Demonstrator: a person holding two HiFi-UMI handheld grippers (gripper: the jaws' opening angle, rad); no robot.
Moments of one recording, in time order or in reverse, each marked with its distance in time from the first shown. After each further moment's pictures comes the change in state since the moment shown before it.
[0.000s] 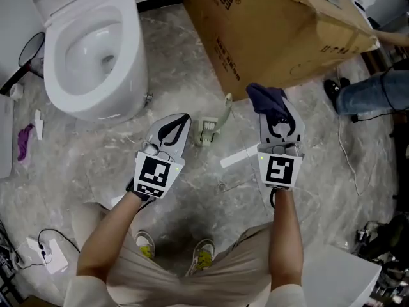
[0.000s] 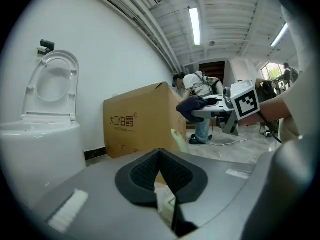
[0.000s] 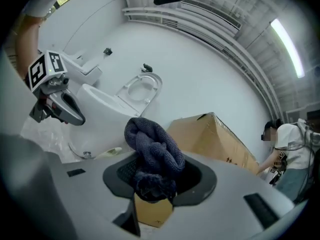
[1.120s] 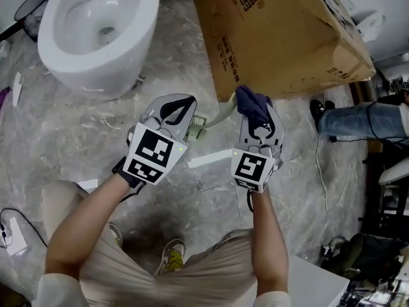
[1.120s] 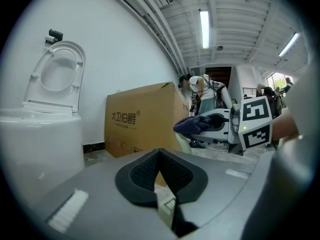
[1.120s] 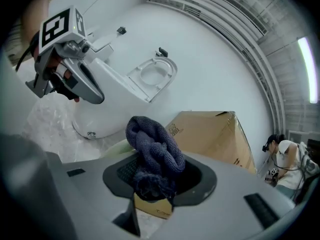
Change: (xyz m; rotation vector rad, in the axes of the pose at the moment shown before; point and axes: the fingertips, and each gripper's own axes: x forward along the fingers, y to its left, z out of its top) left arm 0.006 0.012 0.005 -0.076 -0.006 -0.006; right arm 0.017 0.059 -0.020 -0.182 0.159 -0.005
